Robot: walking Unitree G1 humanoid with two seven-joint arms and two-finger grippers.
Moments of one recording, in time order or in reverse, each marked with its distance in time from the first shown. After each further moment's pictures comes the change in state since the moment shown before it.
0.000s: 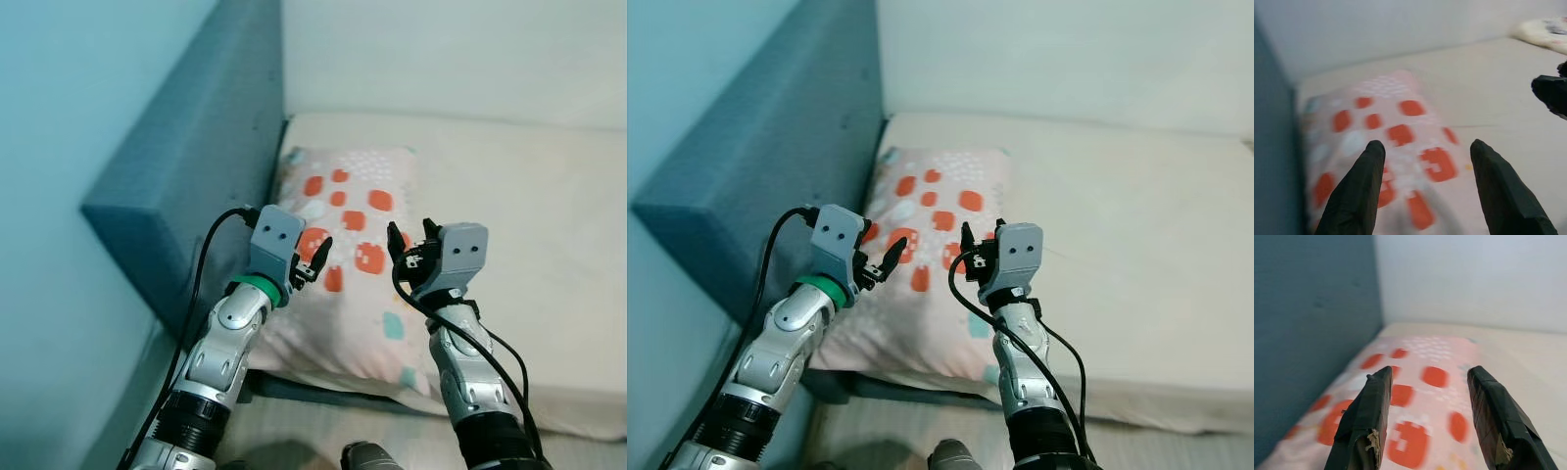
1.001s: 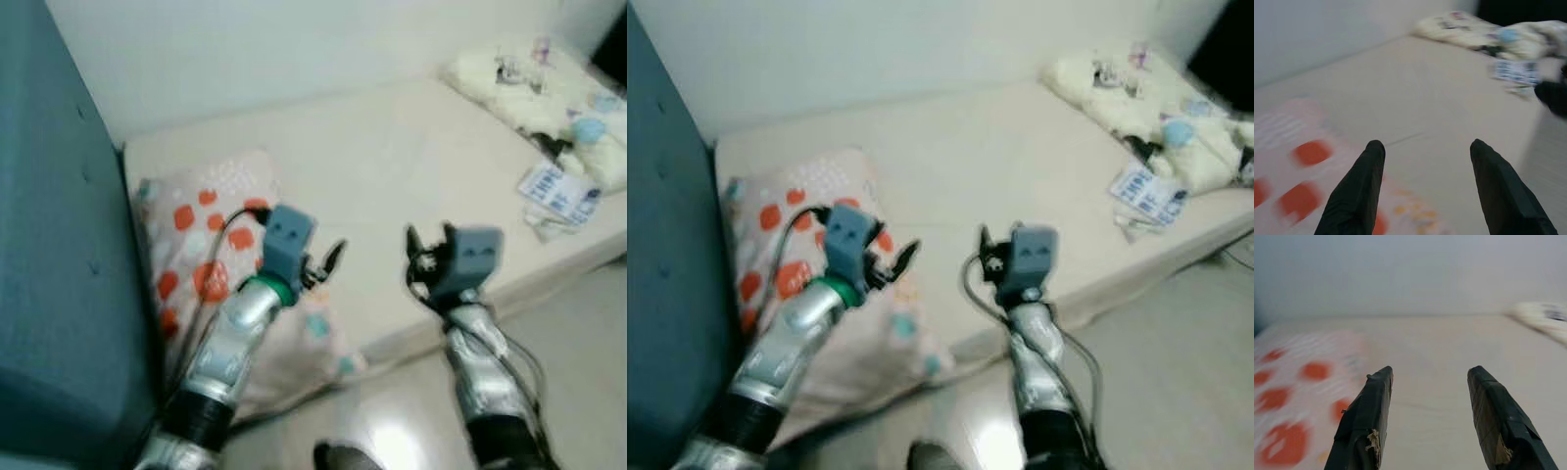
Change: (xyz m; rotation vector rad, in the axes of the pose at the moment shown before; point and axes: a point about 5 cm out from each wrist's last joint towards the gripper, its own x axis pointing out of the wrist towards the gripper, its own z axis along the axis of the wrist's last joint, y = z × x) left arm 0.003 0.002 0.000 0.008 0.007 0.000; right arm 0.000 -0.001 -0.004 -0.063 0.017 0.016
